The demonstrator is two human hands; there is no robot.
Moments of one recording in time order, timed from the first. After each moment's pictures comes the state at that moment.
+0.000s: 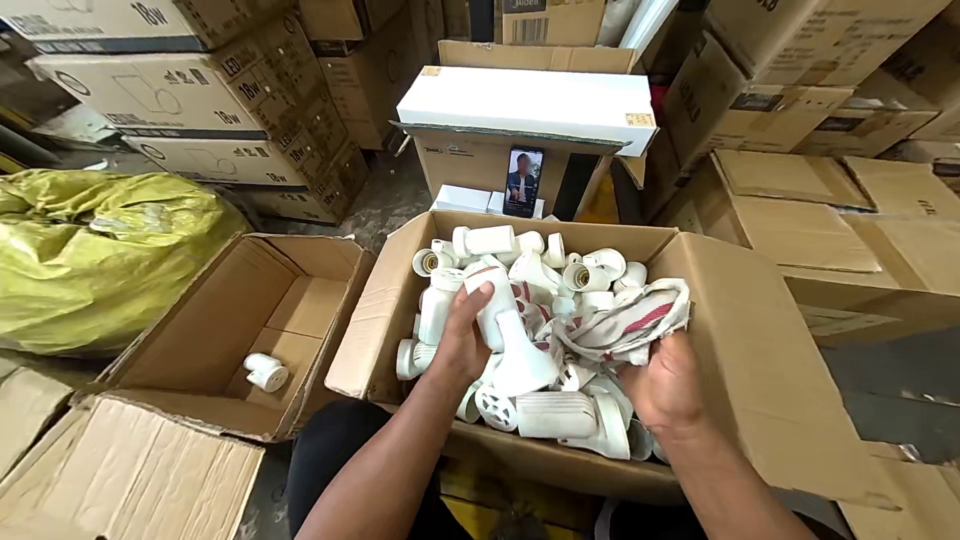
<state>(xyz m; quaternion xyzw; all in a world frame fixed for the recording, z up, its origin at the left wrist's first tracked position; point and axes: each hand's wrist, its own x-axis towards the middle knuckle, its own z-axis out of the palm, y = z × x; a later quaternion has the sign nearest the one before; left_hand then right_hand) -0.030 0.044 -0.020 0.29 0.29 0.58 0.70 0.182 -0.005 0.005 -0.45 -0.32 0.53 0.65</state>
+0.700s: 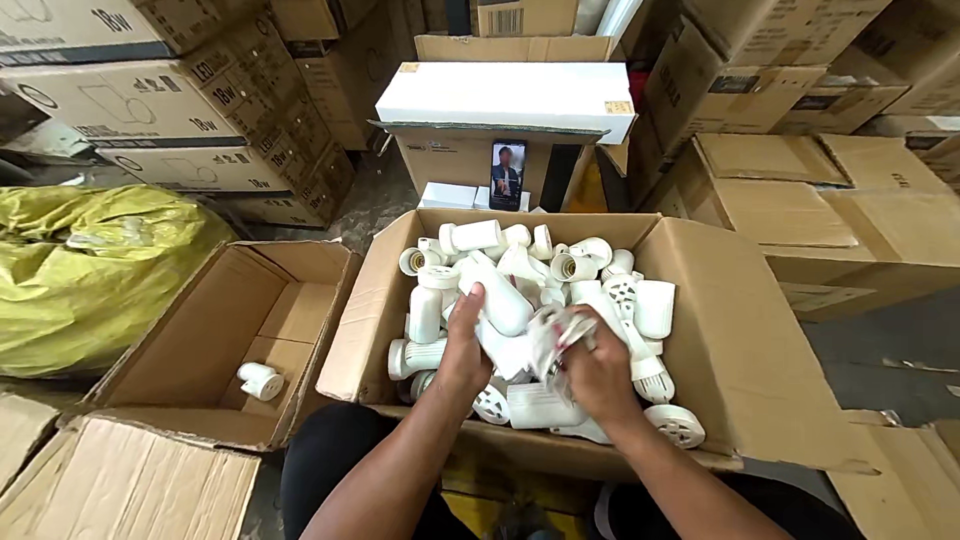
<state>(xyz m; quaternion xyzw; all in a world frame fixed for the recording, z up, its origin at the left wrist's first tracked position) -0.008 0.030 -0.024 0.23 0.35 0.59 0.69 0.152 -0.014 -0.025 -0.49 -0.57 0.30 0.59</state>
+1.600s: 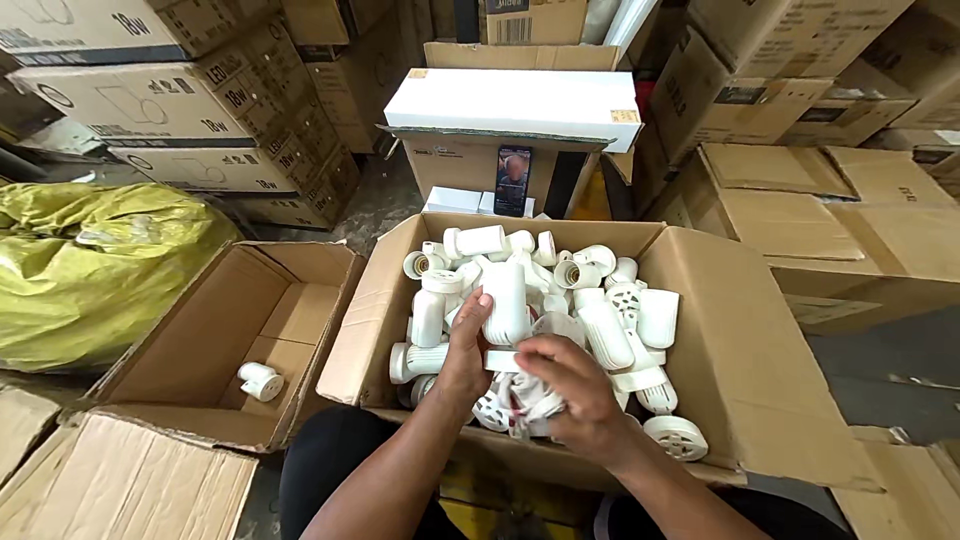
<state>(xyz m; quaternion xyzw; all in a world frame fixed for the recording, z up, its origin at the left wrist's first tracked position) -0.011 0.030 -0.032 0.27 0.31 0.59 0.70 0.154 -0.023 -0.034 -0.34 -0.78 0.18 0.49</state>
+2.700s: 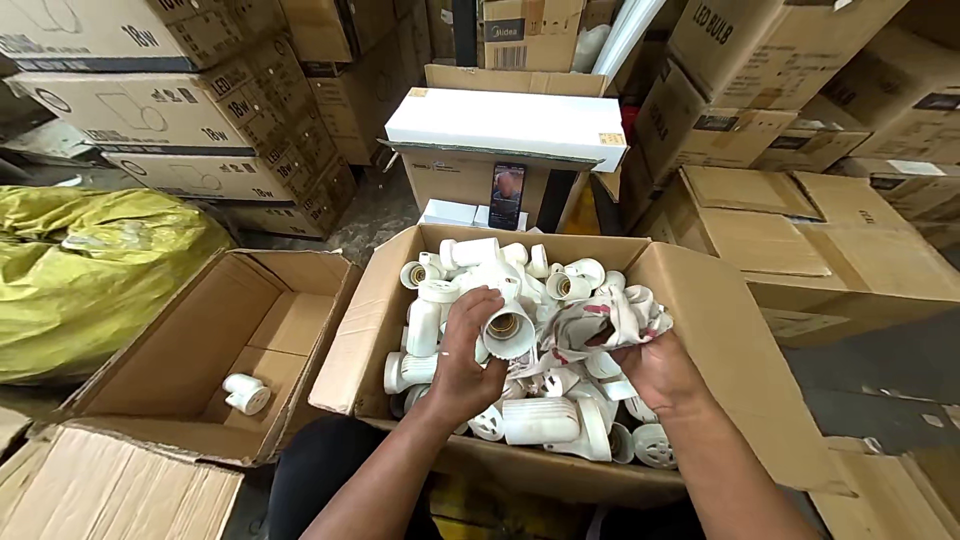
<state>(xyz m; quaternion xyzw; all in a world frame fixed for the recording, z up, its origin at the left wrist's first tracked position) -0.034 0.026 -0.029 0.74 0.31 0.56 0.20 0.216 0.008 0.007 -0.46 -0.35 0.55 0.60</state>
